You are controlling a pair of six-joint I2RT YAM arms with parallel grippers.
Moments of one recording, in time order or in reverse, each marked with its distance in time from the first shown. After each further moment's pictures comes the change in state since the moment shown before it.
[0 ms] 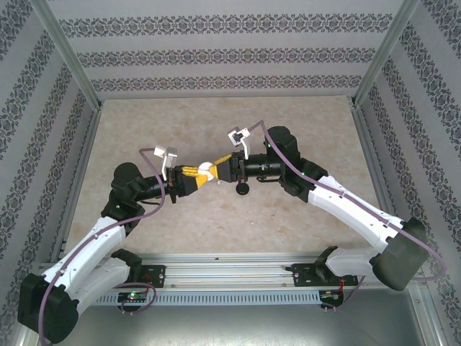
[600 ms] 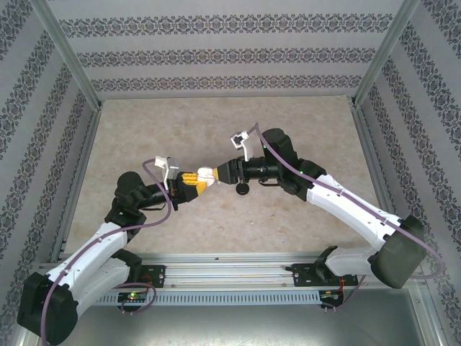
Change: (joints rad) left arm -0.002 -0.007 -0.121 0.085 -0.055 0.165; right arm -0.005 0.011 0.001 -0.156 0.130 0.008
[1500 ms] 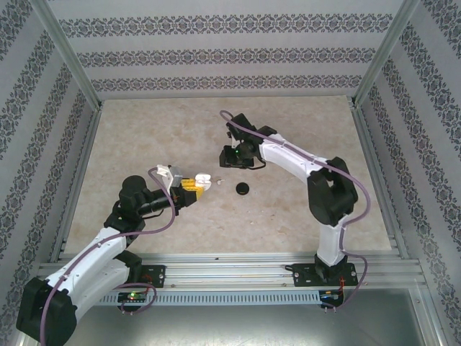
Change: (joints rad) left arm 0.000 -0.049 -0.053 -0.197 -0.129 0.228; right arm -0.085 0.680 0.510 -0.512 0.395 0.049
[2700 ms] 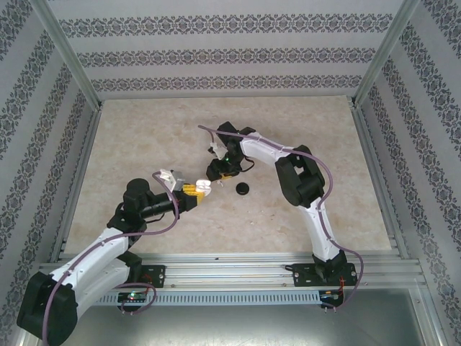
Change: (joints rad) left arm 0.000 0.021 -0.058 0.023 -0.004 -0.001; right arm -0.007 0.326 0.202 -0.097 -0.286 -0.403
